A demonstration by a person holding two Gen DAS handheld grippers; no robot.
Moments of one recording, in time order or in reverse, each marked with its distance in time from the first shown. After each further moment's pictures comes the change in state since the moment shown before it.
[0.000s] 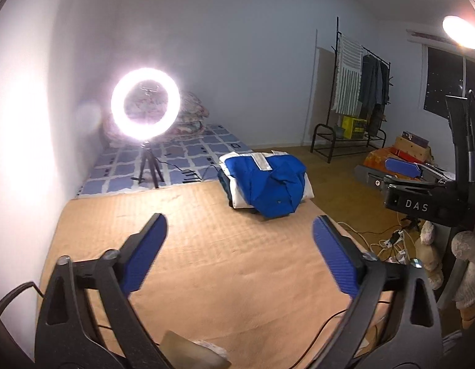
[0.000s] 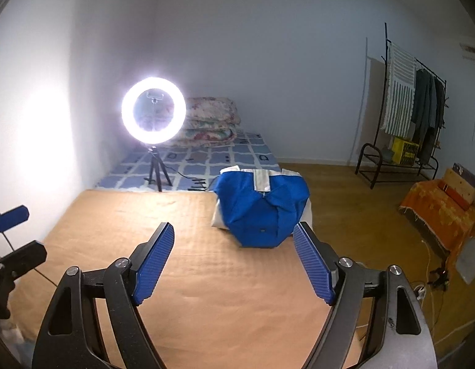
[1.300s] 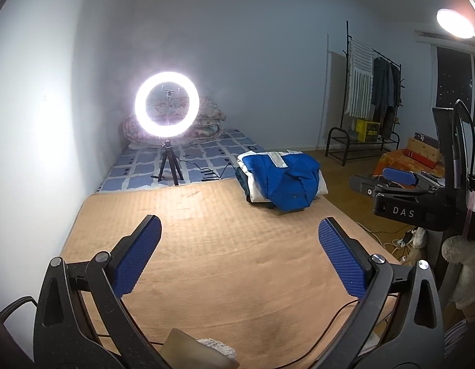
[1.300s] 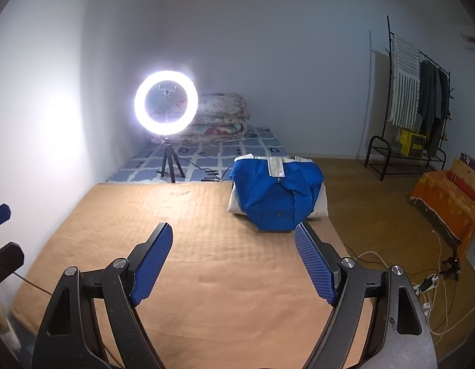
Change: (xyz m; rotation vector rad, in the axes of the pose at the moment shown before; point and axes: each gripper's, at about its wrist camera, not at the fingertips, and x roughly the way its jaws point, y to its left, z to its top) left arm -0.035 0.007 -0.034 -0.004 -0.031 0.073; right arm -0.011 0.022 -0.040 -0.003 0.008 0.029
